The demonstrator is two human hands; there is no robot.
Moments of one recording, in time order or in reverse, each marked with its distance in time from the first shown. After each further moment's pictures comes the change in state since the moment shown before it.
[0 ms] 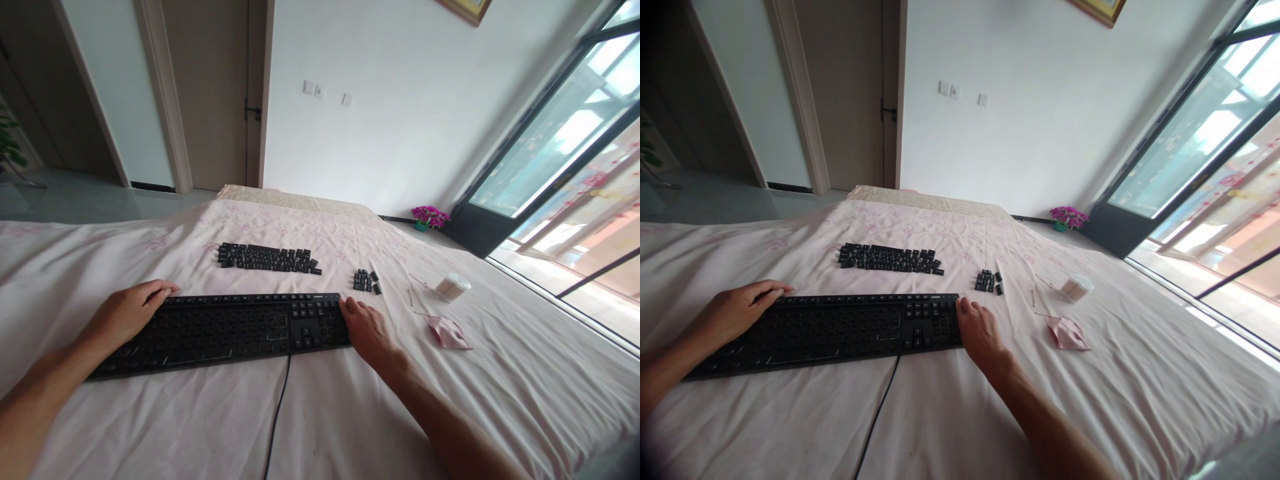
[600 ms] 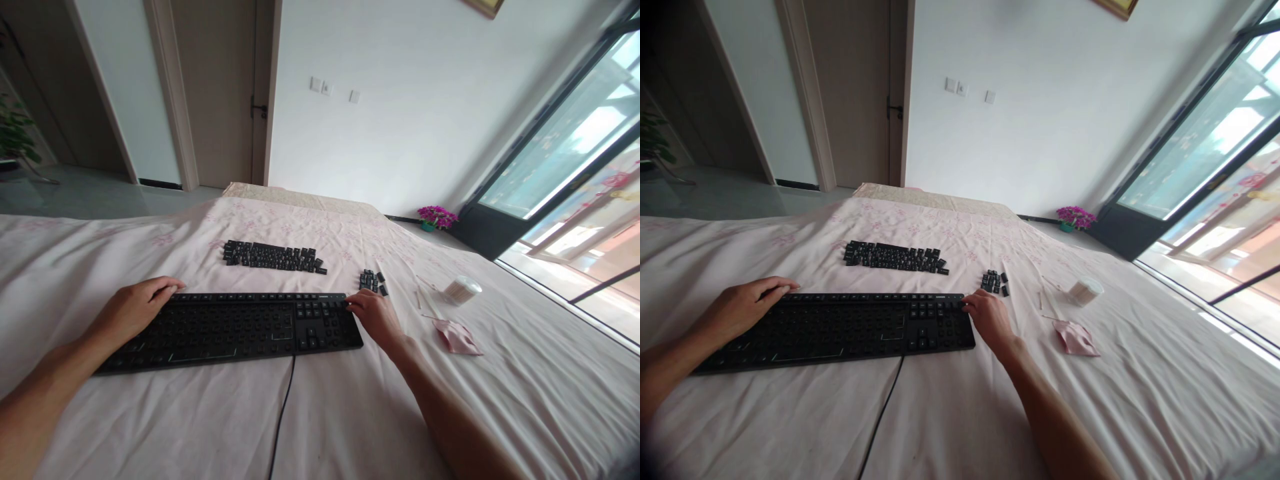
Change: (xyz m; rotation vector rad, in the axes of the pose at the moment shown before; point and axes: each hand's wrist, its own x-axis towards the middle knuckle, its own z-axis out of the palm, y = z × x) left_hand 0.000 -0.001 0.001 0.011 0.014 0.047; right_hand 0.024 0.030 0.009 0.433 0.150 0.072
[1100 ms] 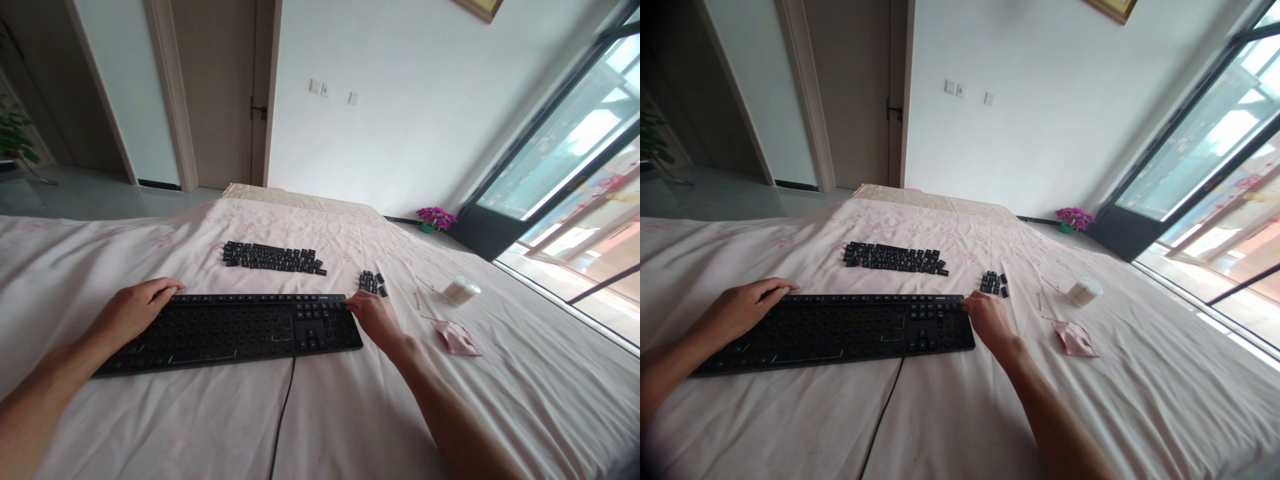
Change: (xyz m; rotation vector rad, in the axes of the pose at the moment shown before) left_hand 0.000 0.002 -0.001 0.002 -0.012 -0.014; right_hand -0.001 -0.006 -0.008 -0.081 -0.053 -0.082
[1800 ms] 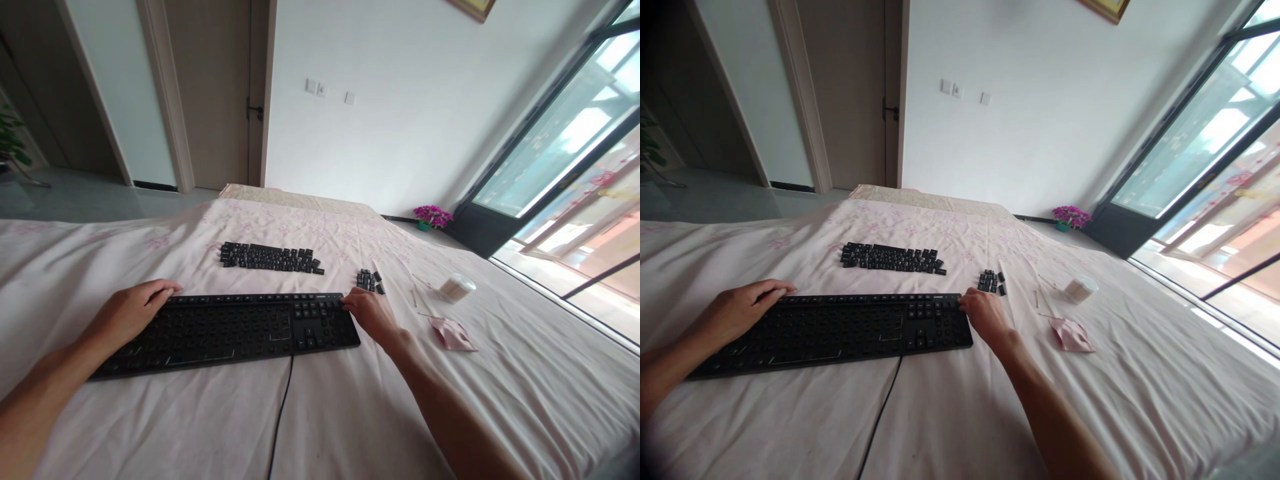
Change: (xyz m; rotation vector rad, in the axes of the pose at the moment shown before) left_hand 0.001 -0.004 0.003 -0.012 -0.028 -0.027; right_hand 0.005 0.004 0.000 -0.050 -0.056 -0.010
